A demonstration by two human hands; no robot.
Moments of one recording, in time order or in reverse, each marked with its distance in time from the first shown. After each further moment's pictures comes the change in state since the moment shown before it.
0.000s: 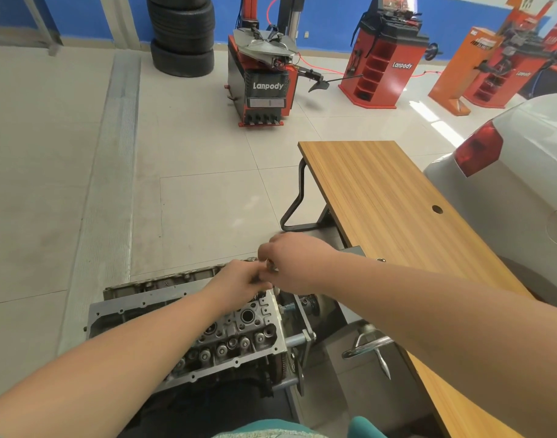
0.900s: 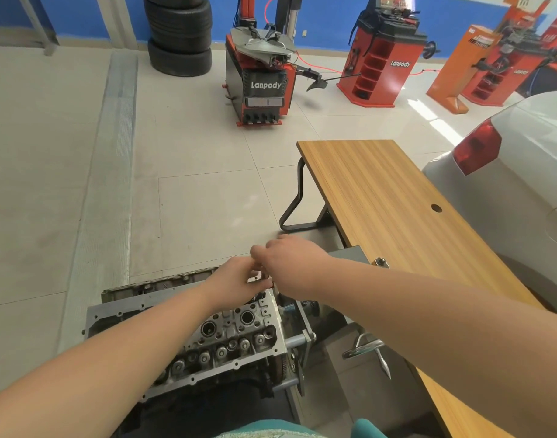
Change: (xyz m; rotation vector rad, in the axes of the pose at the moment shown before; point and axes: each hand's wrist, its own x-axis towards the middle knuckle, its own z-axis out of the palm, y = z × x) left_hand -0.006 0.015 -0.016 -0.116 -0.050 -0.007; right_hand 0.006 -0.002 0.009 -0.122 0.030 -0.078
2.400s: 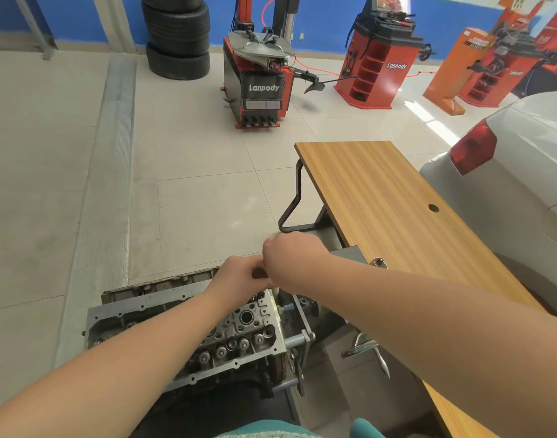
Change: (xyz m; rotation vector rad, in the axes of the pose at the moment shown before) left_hand 0.009 -0.003 0.017 -0.009 0.189 0.013; right_hand 0.005 -0.014 -0.013 -0.044 -0.061 0.323
